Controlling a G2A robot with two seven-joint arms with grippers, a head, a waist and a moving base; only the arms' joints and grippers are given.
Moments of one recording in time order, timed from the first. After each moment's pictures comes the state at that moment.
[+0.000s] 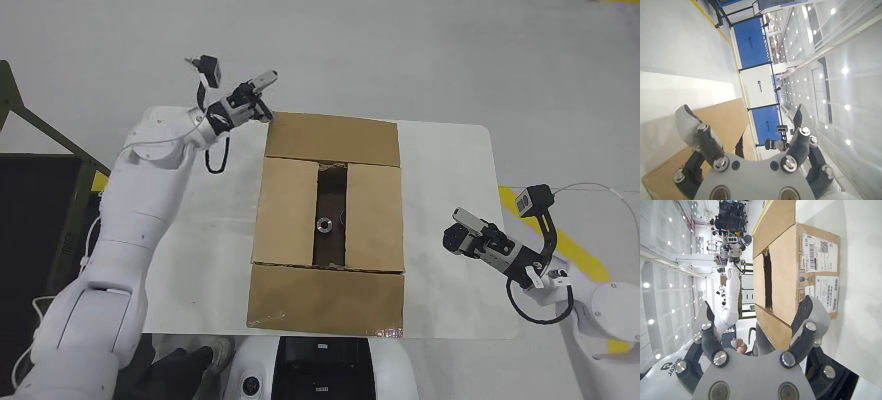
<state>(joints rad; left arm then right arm) 0.71 -1.13 -1.24 -1.03 -0.34 -0.27 -0.86 -1.73 -0.96 1.71 -2.05 0.38 0.05 0.82</state>
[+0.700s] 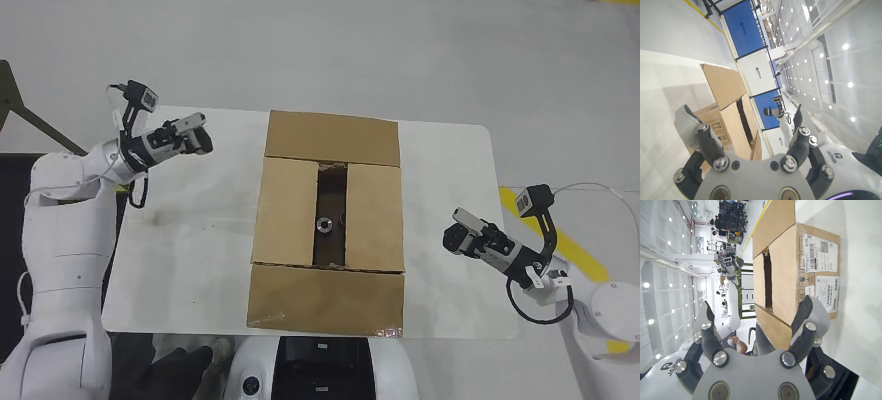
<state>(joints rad) 0.98 -1.00 -1.66 -1.23 -0.39 -0.31 -1.34 -1.73 -0.96 1.71 -2.05 0.38 0.05 0.82</state>
